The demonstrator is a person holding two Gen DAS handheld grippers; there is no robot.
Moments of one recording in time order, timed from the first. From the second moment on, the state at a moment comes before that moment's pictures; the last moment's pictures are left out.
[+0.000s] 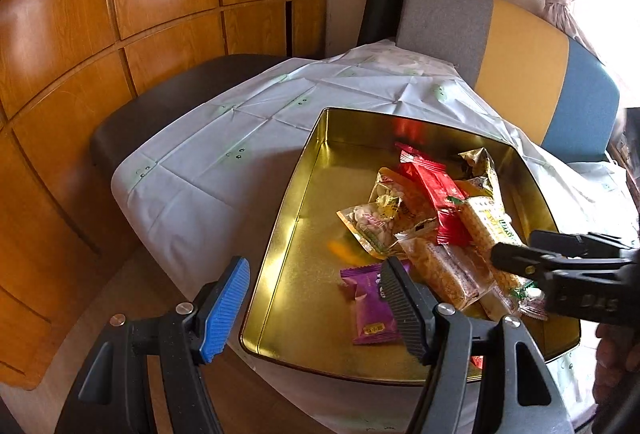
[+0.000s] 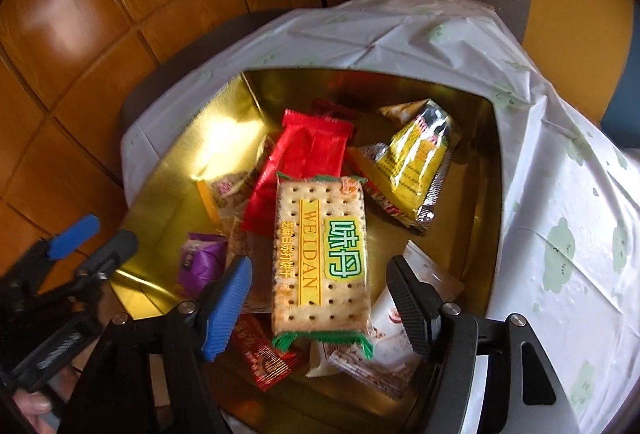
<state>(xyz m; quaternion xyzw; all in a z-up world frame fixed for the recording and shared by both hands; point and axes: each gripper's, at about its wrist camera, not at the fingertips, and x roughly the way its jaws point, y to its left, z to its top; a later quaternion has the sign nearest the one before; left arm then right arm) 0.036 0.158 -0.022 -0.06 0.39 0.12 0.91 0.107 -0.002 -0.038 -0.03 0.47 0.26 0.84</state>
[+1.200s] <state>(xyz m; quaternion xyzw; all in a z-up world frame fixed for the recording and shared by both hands) 0.001 0.109 0.016 -0.02 0.31 0.14 0.94 0.033 -0.060 -0.014 0.01 0.38 0.16 0.91</state>
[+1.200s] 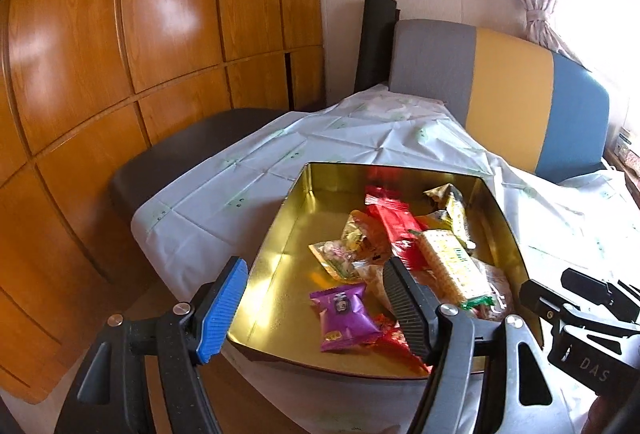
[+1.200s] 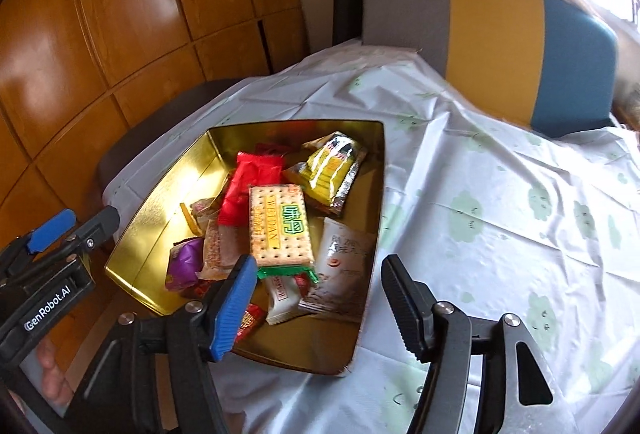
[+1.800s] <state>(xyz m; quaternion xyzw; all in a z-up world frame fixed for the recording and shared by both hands) -0.005 0.106 0.020 -0.01 0.30 0.14 0.94 0.024 -0.063 -0.009 0.00 0.36 0.15 0.92</state>
